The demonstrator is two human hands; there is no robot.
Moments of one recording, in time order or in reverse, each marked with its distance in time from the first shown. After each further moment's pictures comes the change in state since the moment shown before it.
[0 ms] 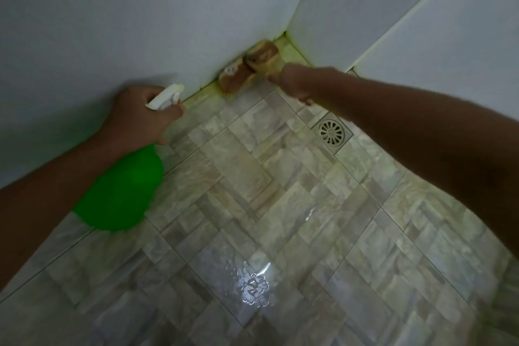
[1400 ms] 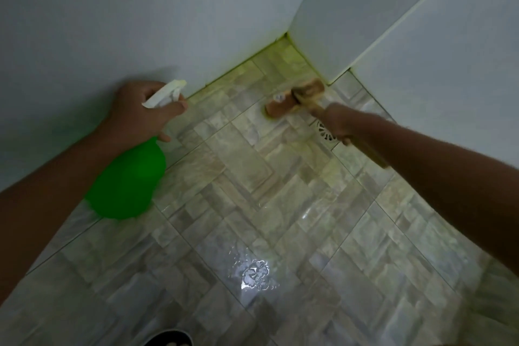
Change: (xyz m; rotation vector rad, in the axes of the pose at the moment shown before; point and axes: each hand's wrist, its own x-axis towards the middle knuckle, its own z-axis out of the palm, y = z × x) left_hand -0.024 0.007 -0.021 -0.123 -0.040 0.025; right_hand -0.067 0.076 0.032 0.173 -0.043 0.259
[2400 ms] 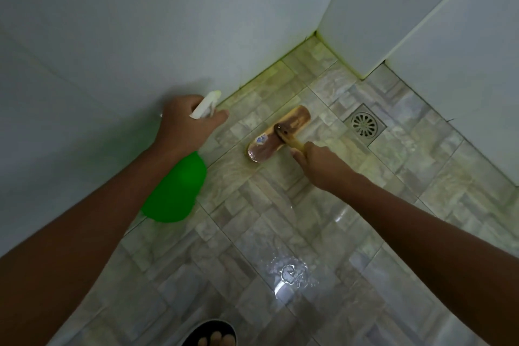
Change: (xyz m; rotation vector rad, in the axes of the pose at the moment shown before) left_hand -0.009 -0.014 0.005 0.226 0.121 0.113; right_hand -0.056 -0.046 0.138 -0.009 0.176 -0.296
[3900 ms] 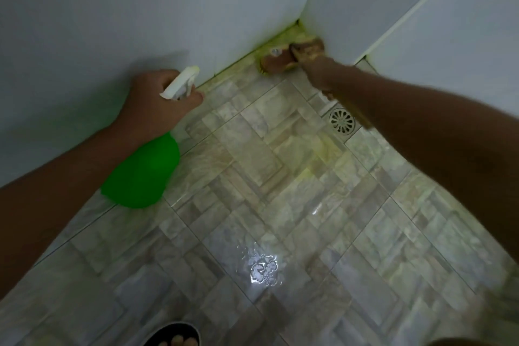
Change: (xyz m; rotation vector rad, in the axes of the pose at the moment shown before) left_hand 0.011 0.006 0.010 0.002 -0.021 0.147; right_hand 0.120 0.010 -0.130 0.086 0.016 0.204
